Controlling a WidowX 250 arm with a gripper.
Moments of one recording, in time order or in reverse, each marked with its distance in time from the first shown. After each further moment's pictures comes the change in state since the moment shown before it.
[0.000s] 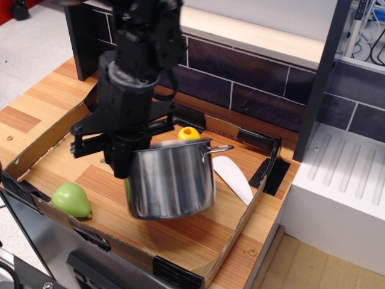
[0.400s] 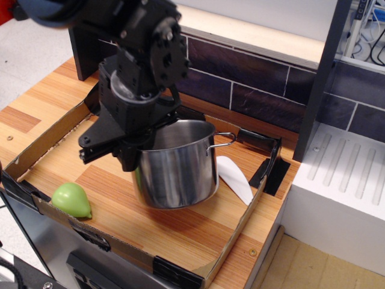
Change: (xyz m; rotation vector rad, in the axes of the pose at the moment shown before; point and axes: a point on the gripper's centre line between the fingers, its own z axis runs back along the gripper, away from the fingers) arm 0.004 -0.013 -0.005 -0.119 -0.146 0.045
